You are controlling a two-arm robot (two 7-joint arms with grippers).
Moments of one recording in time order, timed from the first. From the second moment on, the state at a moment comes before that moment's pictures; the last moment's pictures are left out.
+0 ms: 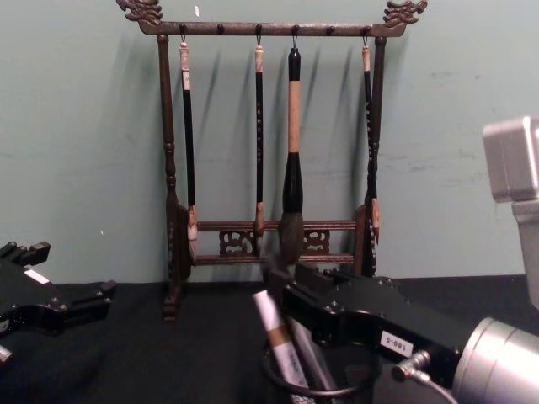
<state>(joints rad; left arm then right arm) -0.20 0.60 0.45 -1.41 -0.25 -0.12 0.03 0.23 0.23 -0.46 -1.35 0.40 -0.15 0.47</state>
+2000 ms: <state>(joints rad) -0.20 0.60 0.45 -1.41 -0.25 -0.12 0.03 0.16 0.34 -0.25 -1.45 0.31 -0.08 0.25</state>
